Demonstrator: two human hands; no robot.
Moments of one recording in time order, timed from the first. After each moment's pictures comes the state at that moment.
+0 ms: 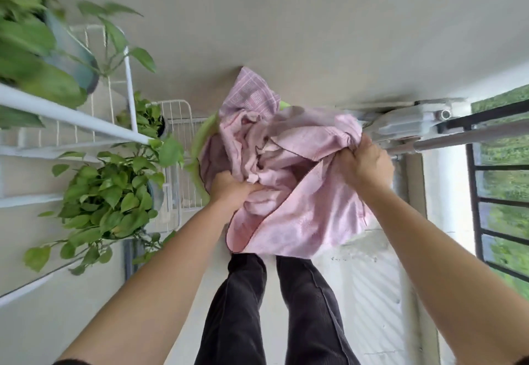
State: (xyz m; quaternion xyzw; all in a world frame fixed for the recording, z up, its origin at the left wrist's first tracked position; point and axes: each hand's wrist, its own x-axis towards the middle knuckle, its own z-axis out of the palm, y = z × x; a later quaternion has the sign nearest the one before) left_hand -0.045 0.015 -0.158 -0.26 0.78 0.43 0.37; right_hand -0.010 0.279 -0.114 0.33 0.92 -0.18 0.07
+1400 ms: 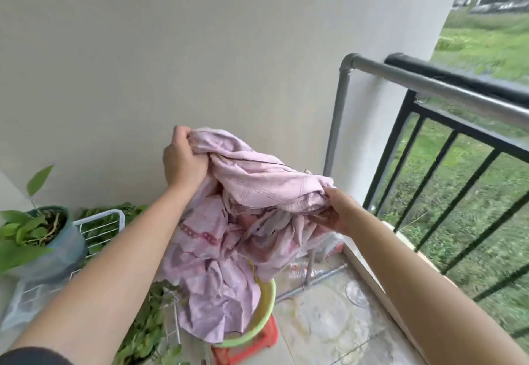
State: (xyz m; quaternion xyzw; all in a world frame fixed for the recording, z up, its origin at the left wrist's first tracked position) left_hand -0.020 0.076 0.365 0.21 0.83 0.46 -0.23; right_hand 0.170 0.305 0.287 0.43 0.48 -0.76 -0.07
